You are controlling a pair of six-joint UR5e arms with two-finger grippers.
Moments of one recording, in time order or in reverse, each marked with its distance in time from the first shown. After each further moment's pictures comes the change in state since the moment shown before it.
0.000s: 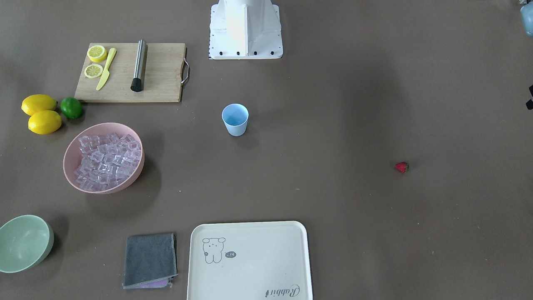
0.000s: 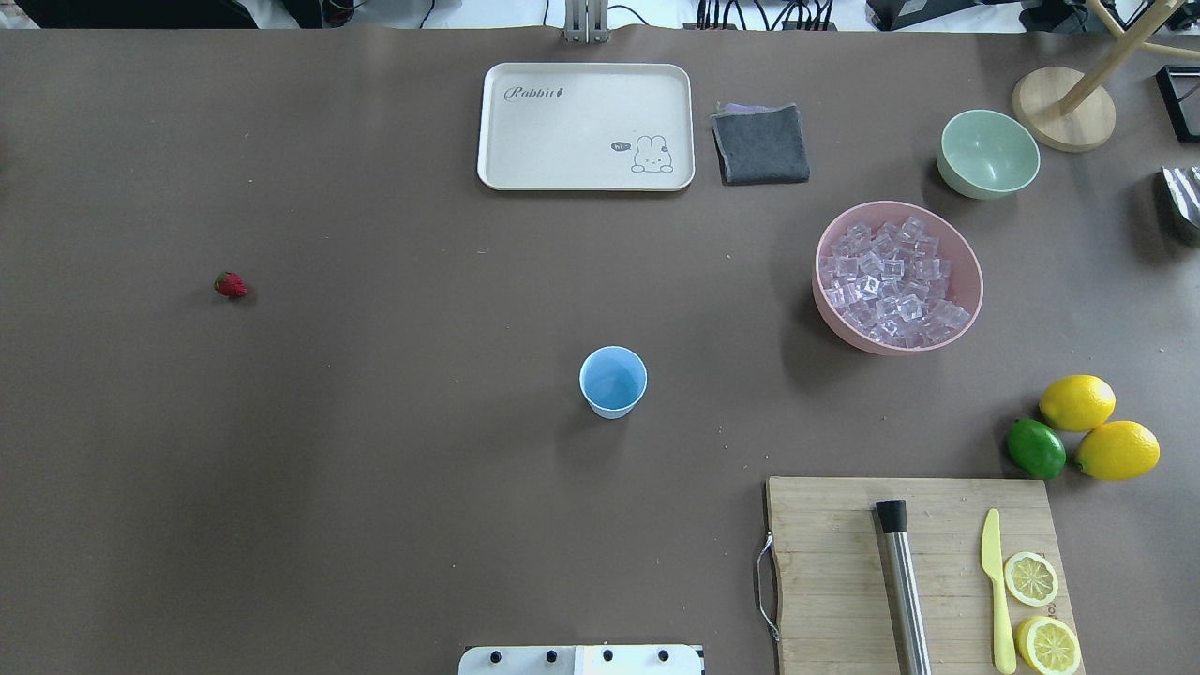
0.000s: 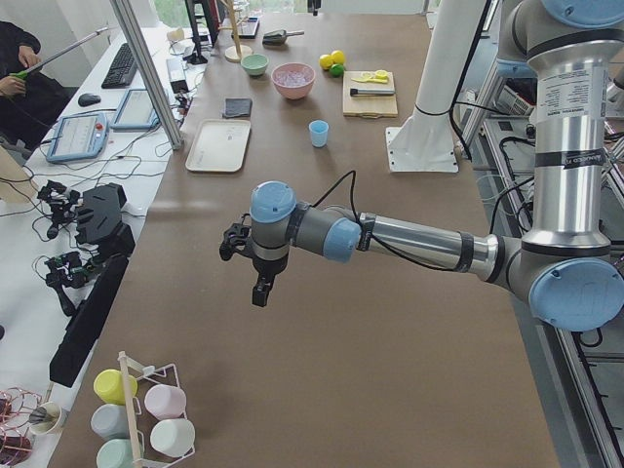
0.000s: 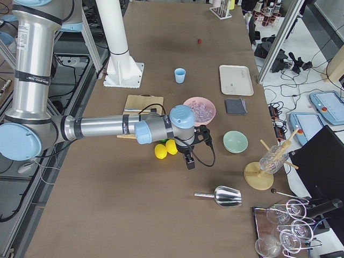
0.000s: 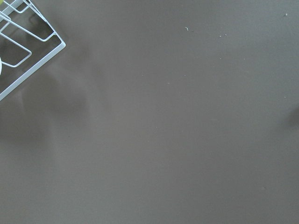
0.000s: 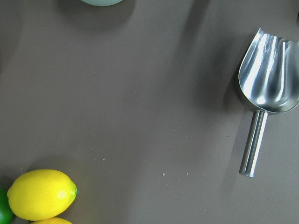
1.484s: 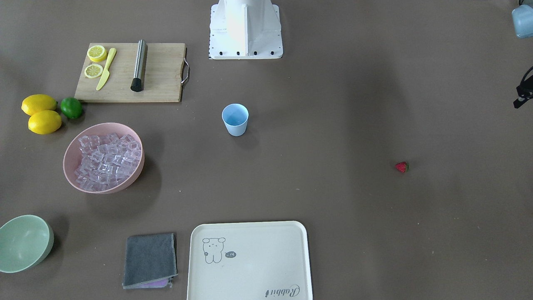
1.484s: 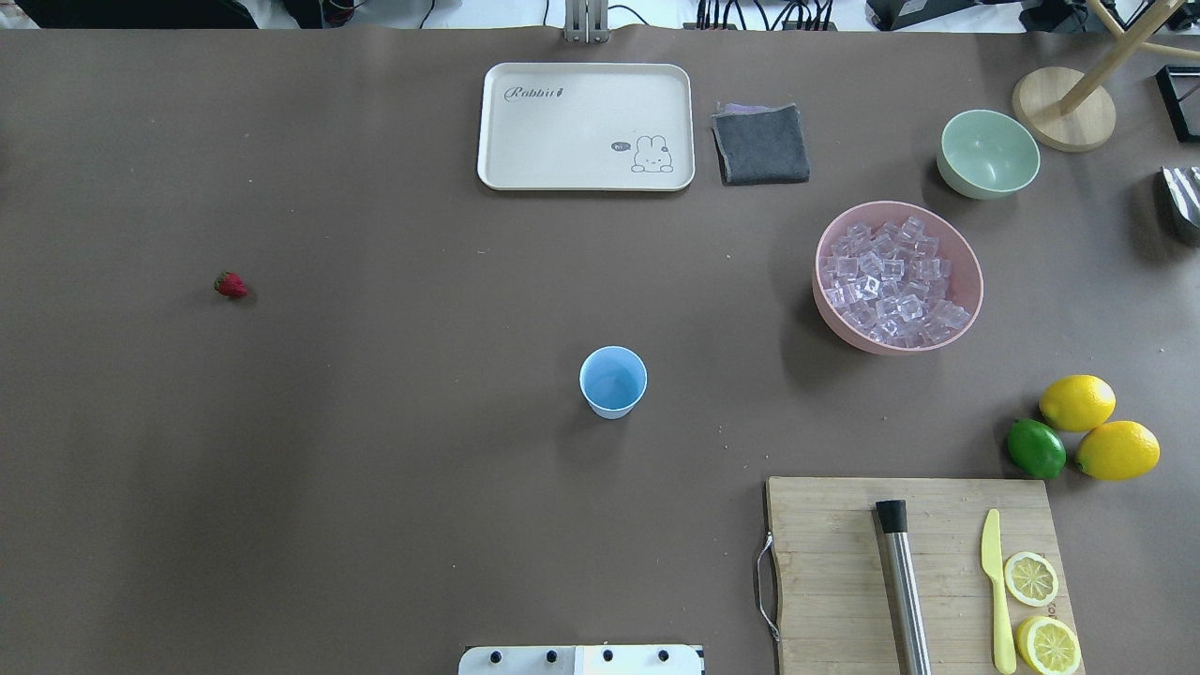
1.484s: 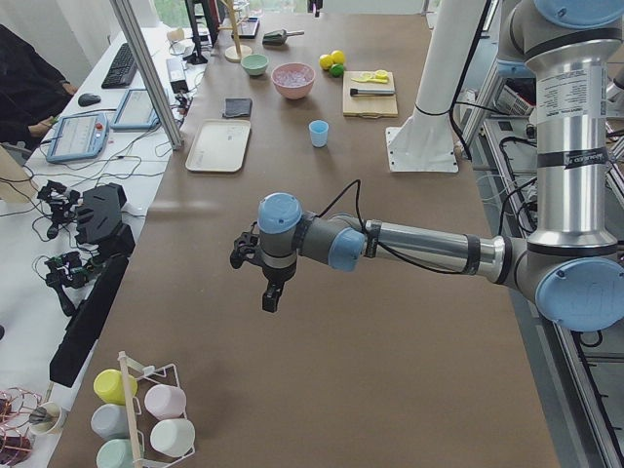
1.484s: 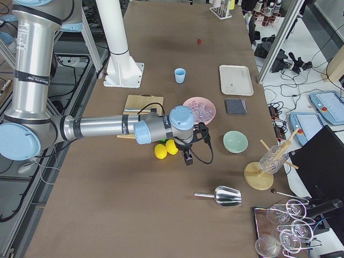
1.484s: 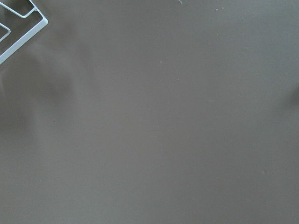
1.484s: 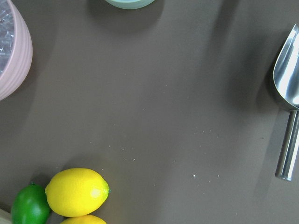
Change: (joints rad) left arm 0.044 0.041 0.013 -0.043 -0.009 -0.010; right arm 0.000 -0.004 0.004 0.001 0.101 0.005
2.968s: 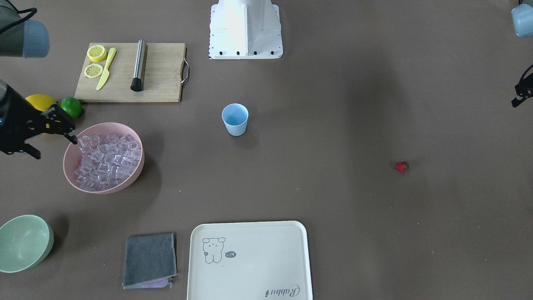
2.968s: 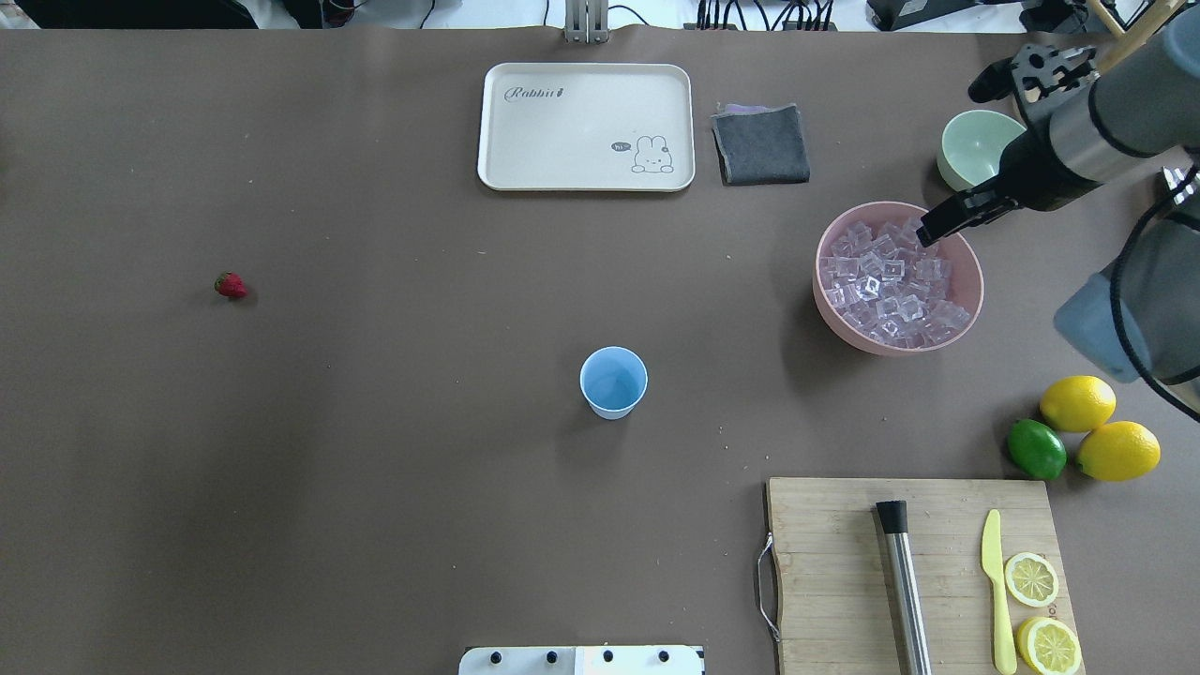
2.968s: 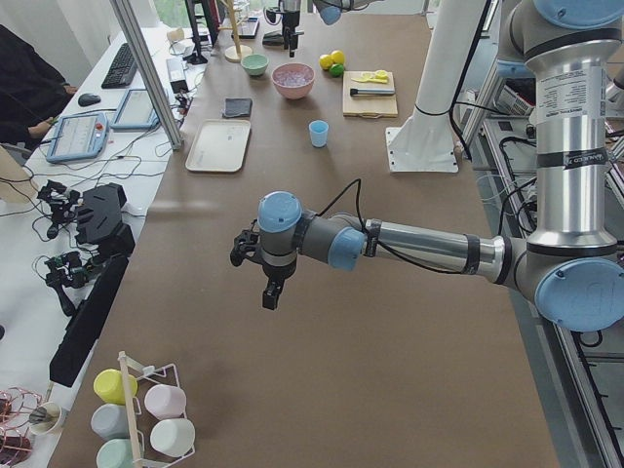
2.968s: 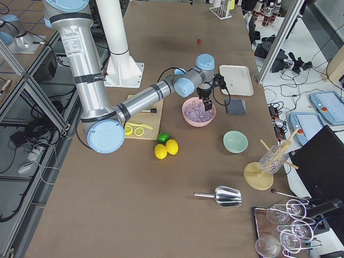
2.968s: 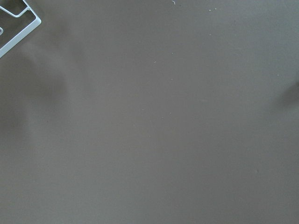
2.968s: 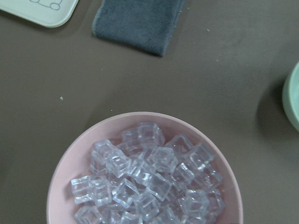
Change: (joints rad) left arm 0.000 -0.005 -0.004 -0.002 -0.016 -0.003; right arm -0.476 0.431 -0.003 -0.009 -0.245 0.548
